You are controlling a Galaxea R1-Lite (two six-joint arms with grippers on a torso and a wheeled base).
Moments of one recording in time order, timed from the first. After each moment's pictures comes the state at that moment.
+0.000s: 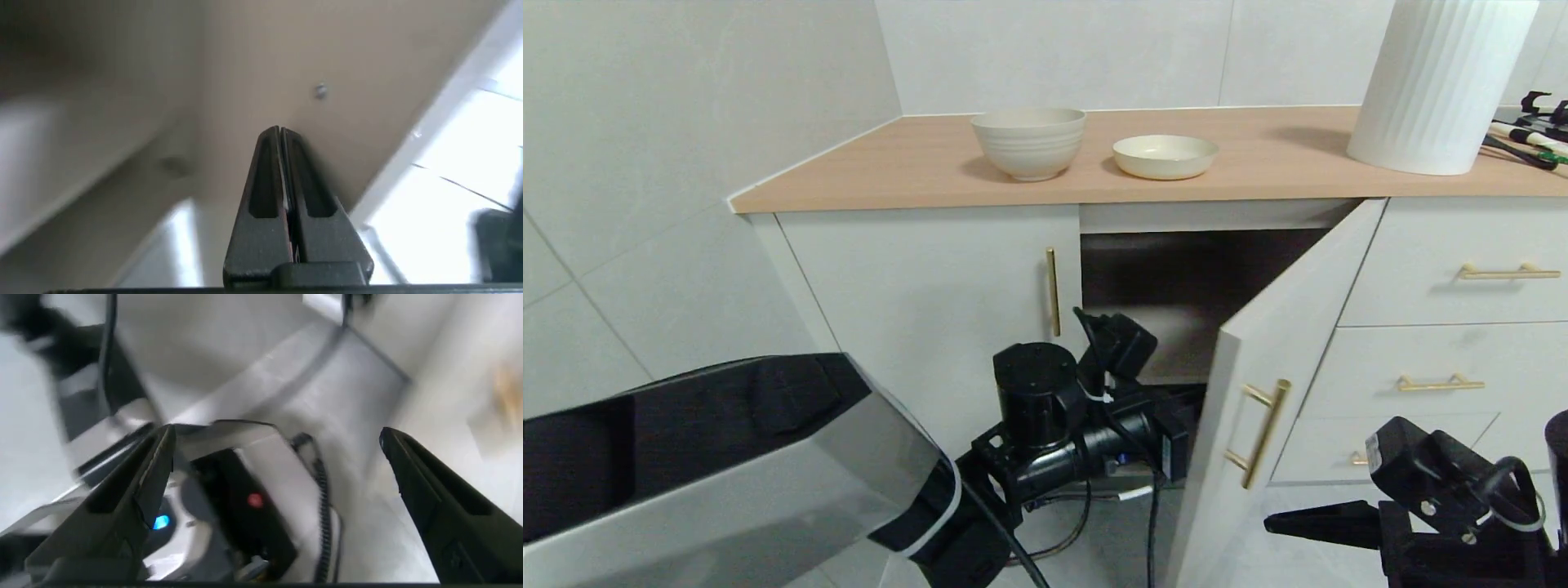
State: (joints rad) left arm -0.83 2.22 -0.92 -1.32 -0.39 -0.18; right arm 0.79 1.29 -0.41 -0.40 0.30 0.03
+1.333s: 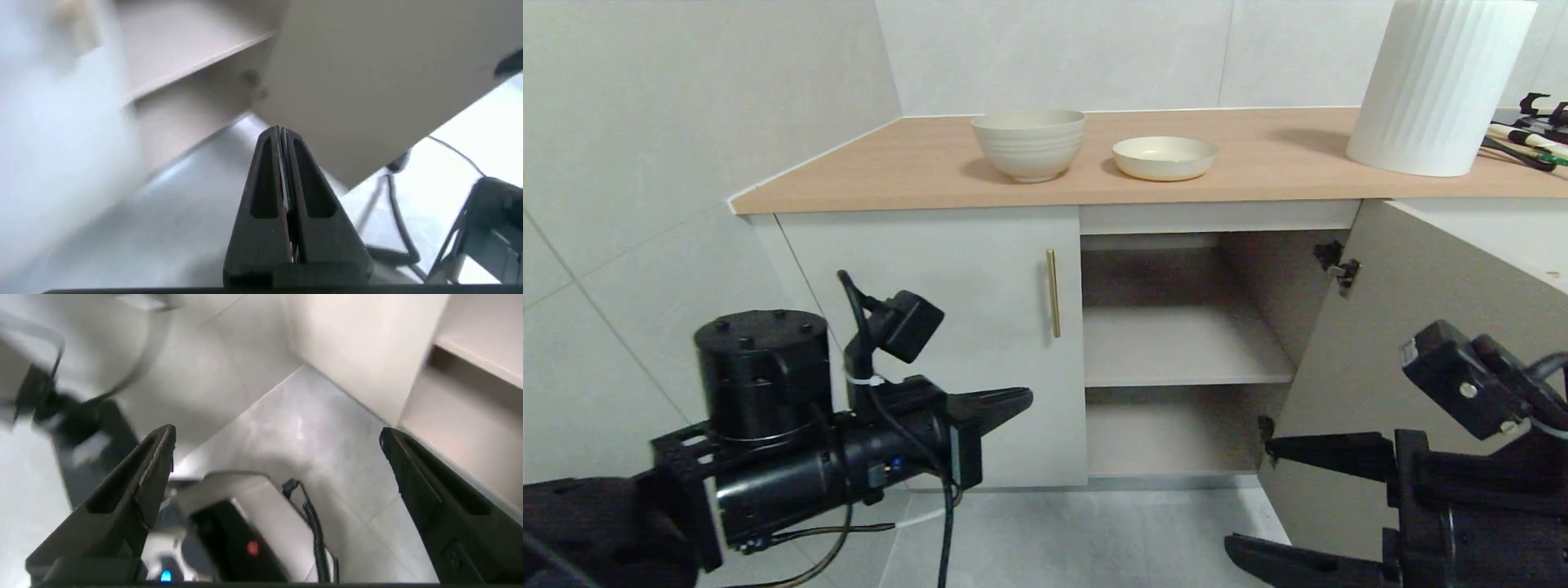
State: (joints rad) left arm -0.55 1.61 -0.54 -0.80 -0.31 -0.18; right arm 0.80 1.26 -0.57 -0.36 0.18 0.12
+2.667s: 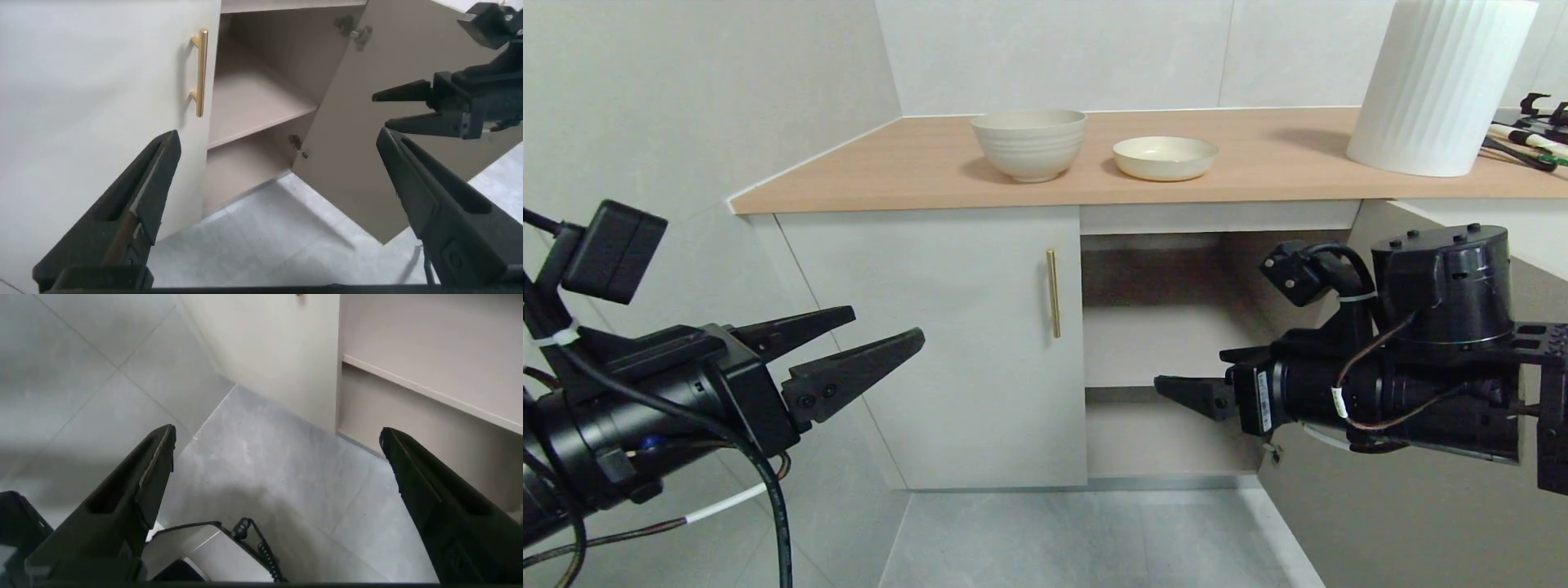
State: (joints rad) left arm -0.37 1.22 -0.55 -0.62 -0.29 -0.19; right arm 0.65 1.59 -0.86 -0.36 0.08 0.15
